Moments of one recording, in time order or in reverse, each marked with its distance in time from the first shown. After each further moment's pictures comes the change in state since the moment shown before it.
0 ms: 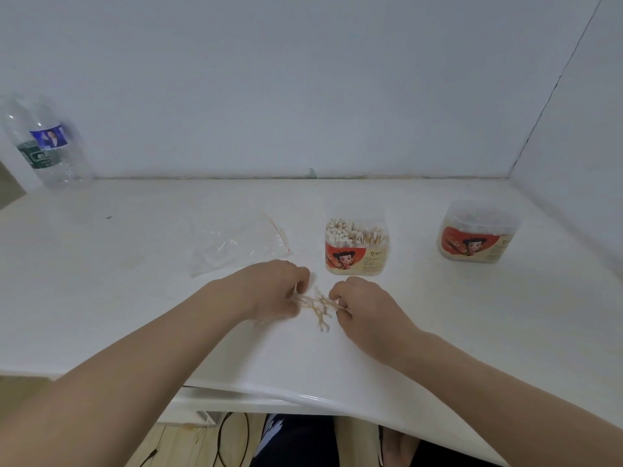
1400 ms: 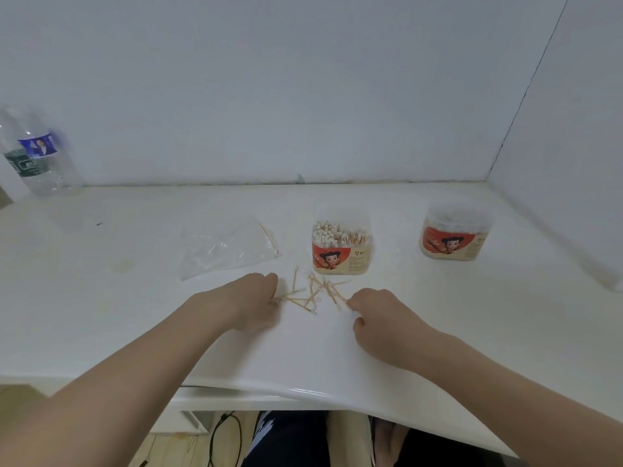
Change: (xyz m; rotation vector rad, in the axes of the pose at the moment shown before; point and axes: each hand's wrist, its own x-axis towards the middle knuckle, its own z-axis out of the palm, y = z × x) left_hand -0.018 0.006 0.009 -0.042 -0.087 -0.218; right_hand -0.030 0.009 -0.028 -0.003 -0.230 0.258
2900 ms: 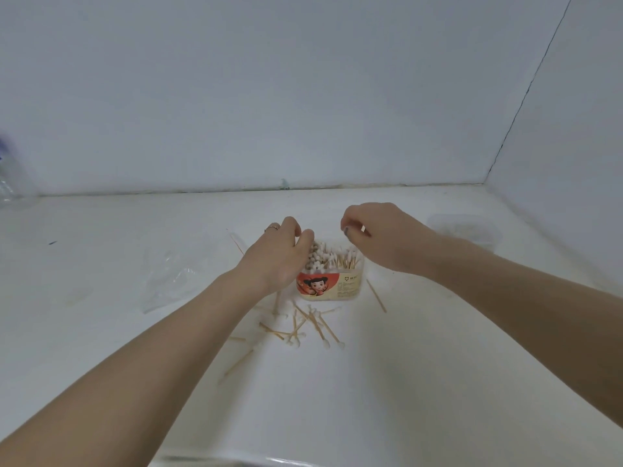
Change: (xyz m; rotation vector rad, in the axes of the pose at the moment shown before) left_hand 0.084 0.055 -0.058 -0.517 0.386 0.030; right_hand 0.099 0.016 -0.114 -0.041 0.247 -0.204
